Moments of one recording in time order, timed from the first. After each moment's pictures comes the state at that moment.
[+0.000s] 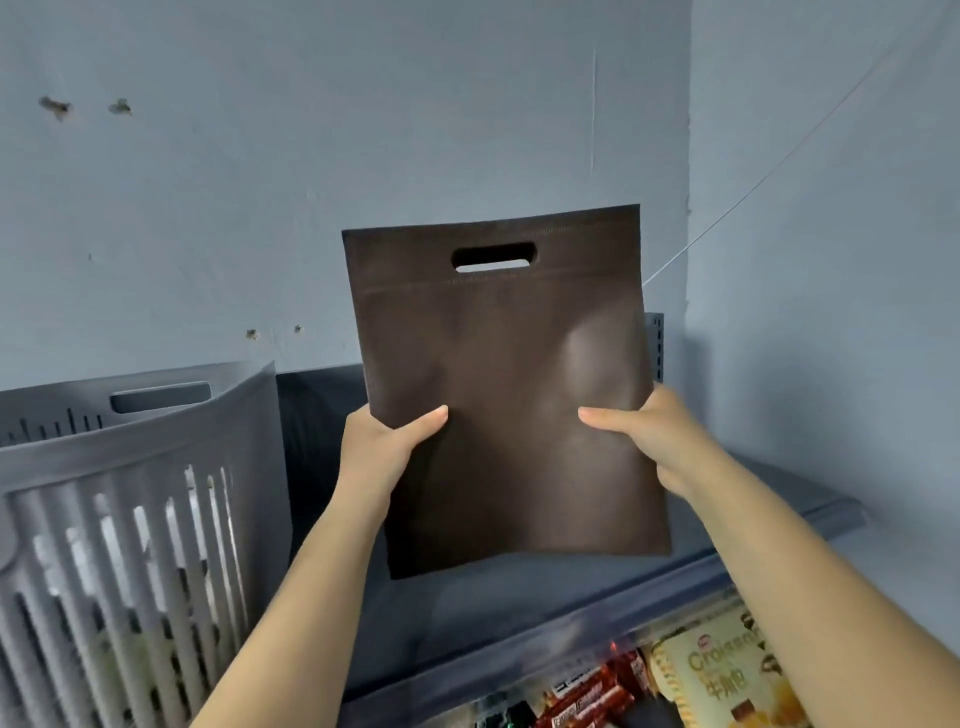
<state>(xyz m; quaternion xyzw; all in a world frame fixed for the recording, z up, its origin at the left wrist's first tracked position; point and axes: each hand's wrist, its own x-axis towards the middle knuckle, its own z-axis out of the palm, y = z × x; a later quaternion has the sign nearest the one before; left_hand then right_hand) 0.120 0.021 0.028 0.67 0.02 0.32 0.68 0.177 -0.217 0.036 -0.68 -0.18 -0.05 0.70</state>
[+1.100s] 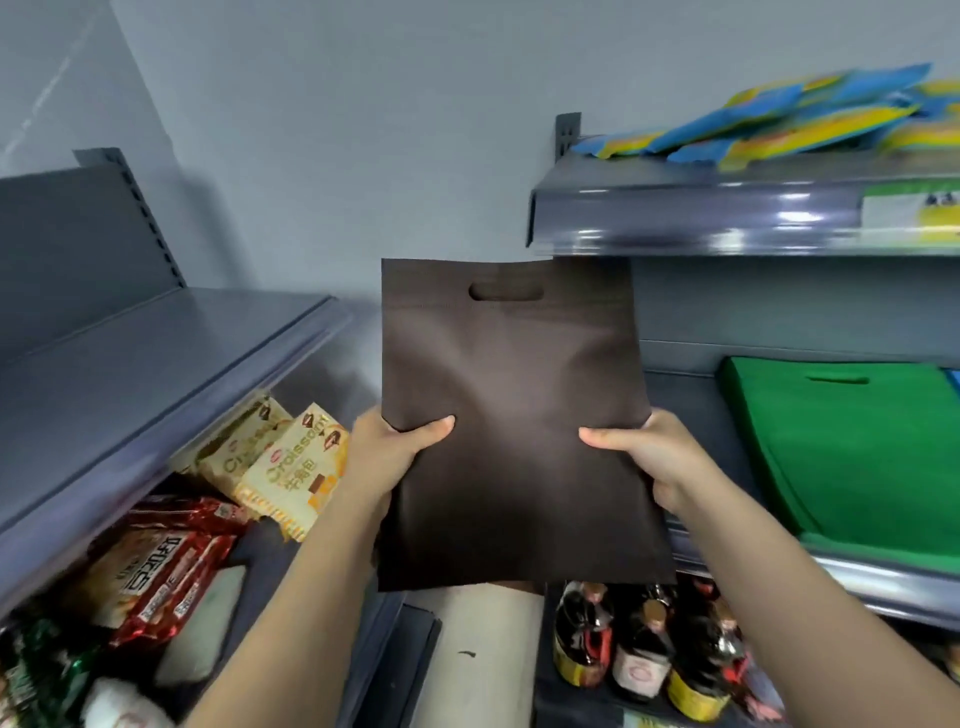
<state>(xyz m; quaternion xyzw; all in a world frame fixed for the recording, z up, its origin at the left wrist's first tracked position) 0.049 -0.319 -0.132 0.72 -0.19 -0.13 0.66 -0.117 -0.508 -0.129 -0.60 0.31 -0.21 0.70</state>
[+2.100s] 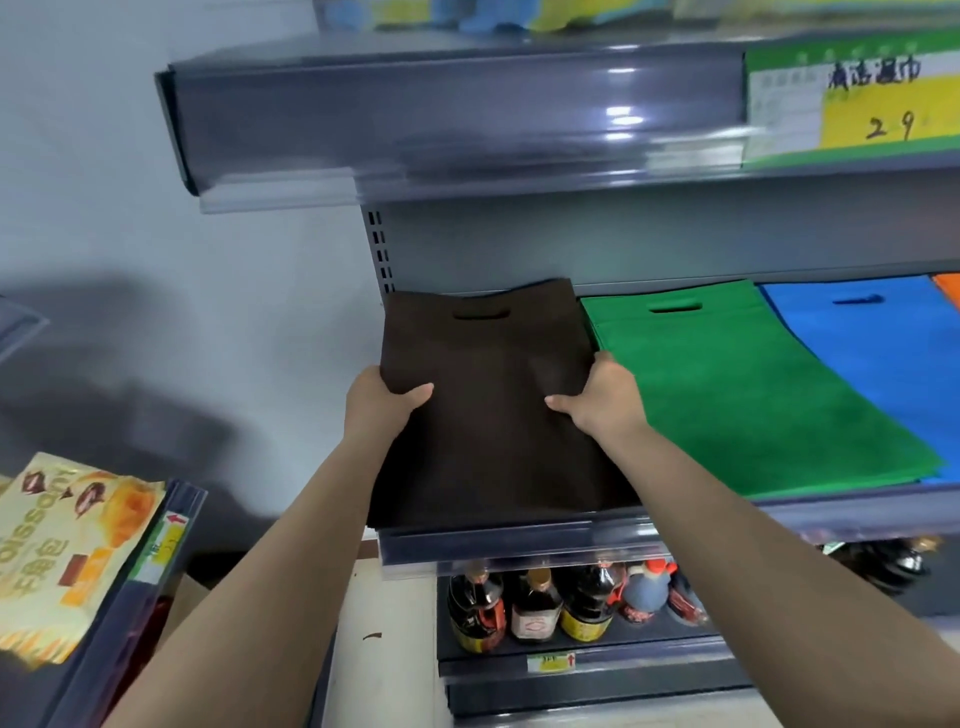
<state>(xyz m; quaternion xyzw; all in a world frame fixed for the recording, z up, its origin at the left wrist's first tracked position) 0.055 -0.536 -0.202 0.80 -0.29 -0.21 0.47 -0.140 -0.648 -0.187 -0.75 0.57 -0.19 0.28</state>
